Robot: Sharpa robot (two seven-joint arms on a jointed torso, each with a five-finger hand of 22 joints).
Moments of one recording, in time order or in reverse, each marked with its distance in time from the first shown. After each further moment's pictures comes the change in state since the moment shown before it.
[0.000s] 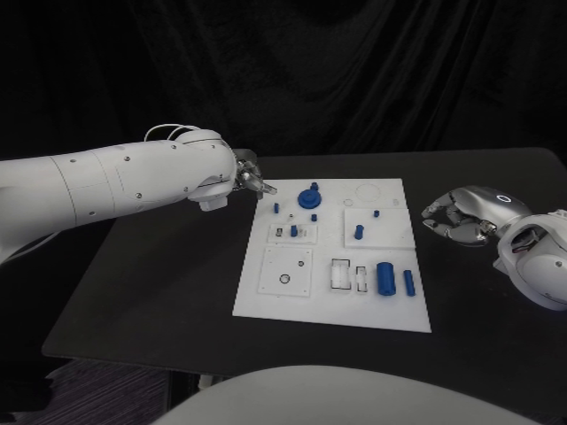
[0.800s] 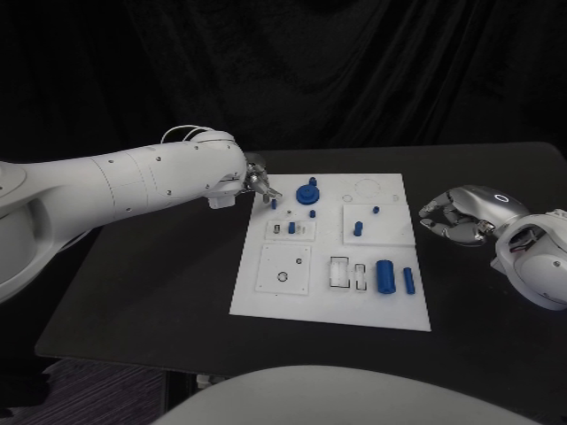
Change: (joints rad) left arm -0.036 0.116 0.000 -0.190 -0.005 0.099 0.087; left_hand 0.035 -0.004 -0.029 0.014 0.038 -0.032 0.047 -0.169 -0.058 -0.002 0.038 -0.024 0.000 -0.002 0.034 0.000 0.000 0.000 -0.002 0.027 -0.043 0.000; right arm 0.000 0.005 0.000 0.003 0.005 -0.007 0.011; right_hand 0.000 0.000 0.000 0.000 0.000 0.000 0.000 0.000 0.000 0.003 0.003 0.005 0.000 0.000 0.000 0.016 0.010 0.000 0.007 0.000 0.016 0.000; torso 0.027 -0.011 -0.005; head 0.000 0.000
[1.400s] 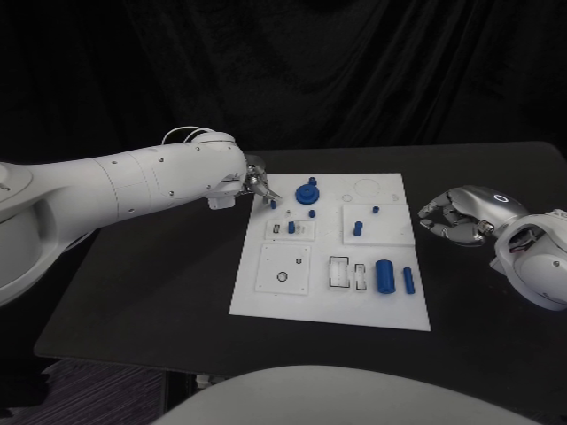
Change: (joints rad) left arm -0.007 0.011 0.000 -0.021 -0.001 0.020 0.006; left_hand 0.013 0.005 -0.012 -0.018 0.015 -0.043 -0.011 0.094 0.170 0.000 0.000 0.000 0.000 0.000 0.000 0.000 0.000 0.000 0.004 0.003 0.002 0.000; right arm 0.000 0.002 0.000 0.000 0.007 0.005 -0.001; right_hand 0.000 0.000 0.000 0.000 0.000 0.000 0.000 0.000 0.000 0.001 0.001 0.000 0.000 0.000 0.000 0.000 -0.002 0.000 0.000 0.000 0.000 0.000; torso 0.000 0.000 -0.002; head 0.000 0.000
